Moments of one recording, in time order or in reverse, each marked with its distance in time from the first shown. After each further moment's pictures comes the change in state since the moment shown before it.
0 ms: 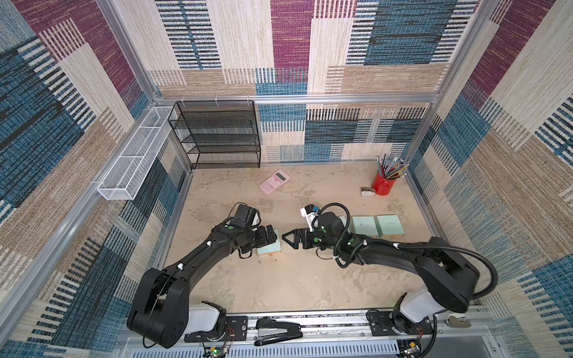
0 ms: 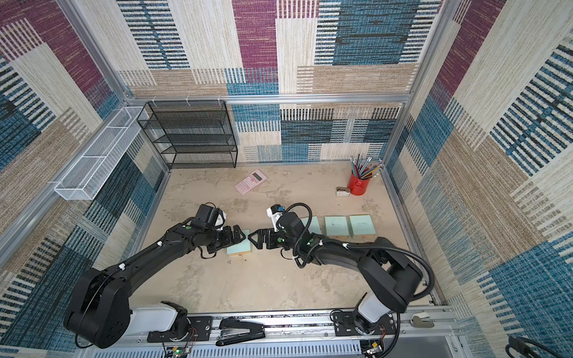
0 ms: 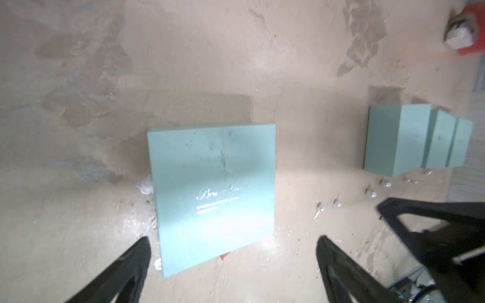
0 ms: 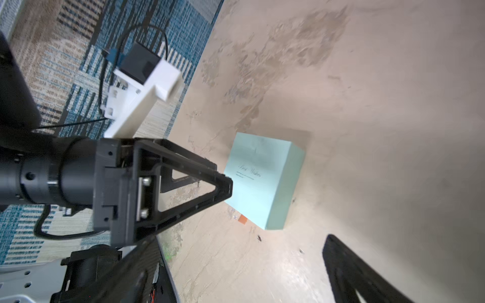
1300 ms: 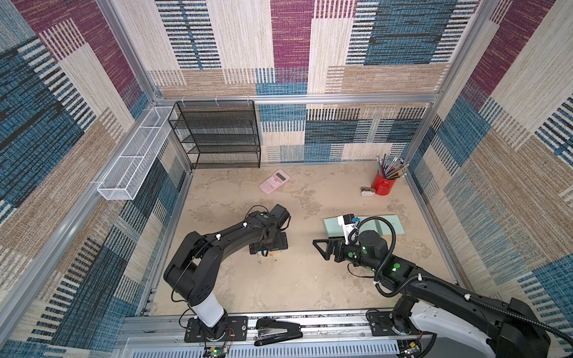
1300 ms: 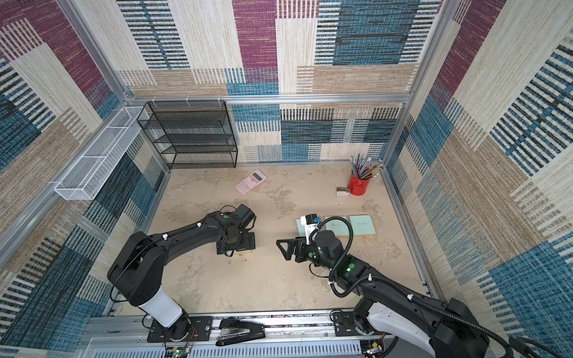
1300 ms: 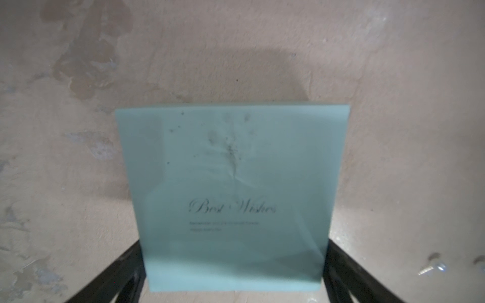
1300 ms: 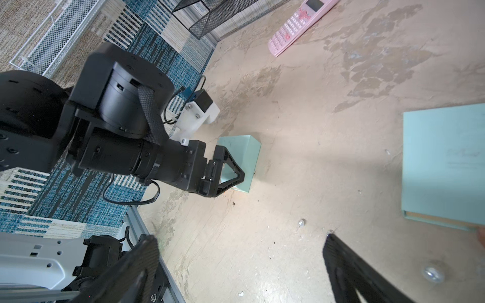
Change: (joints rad) left arm -0.215 0.311 0.230 -0.243 -0.332 -0.140; right arm -0.036 -0.541 -0.280 -0.180 0.135 -0.012
